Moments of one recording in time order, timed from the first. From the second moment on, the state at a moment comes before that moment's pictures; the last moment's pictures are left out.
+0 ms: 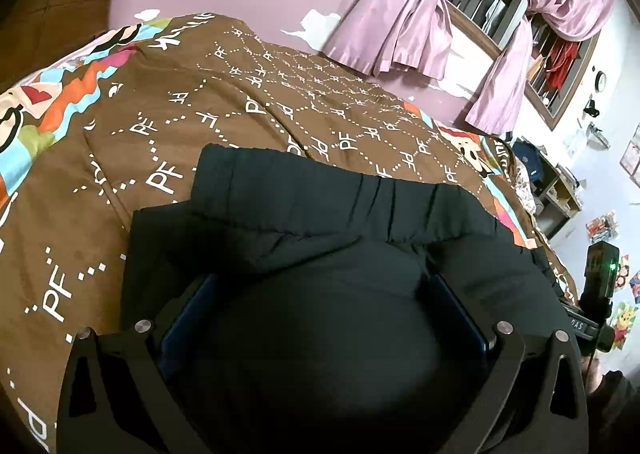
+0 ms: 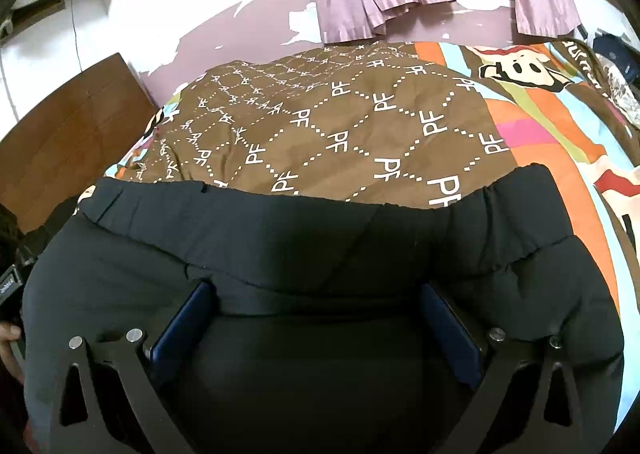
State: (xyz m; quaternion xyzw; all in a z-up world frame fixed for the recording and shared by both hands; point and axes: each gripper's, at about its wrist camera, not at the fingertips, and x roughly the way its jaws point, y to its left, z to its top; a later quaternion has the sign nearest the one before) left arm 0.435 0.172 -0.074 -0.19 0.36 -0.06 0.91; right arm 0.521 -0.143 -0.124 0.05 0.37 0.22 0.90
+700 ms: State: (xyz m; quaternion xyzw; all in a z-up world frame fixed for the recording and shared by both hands) left arm 0.431 0.172 -0.081 -0.19 0.34 -0.06 0.92; right arm 0.503 -0.132 -0.118 0.01 0.34 0.19 0.92
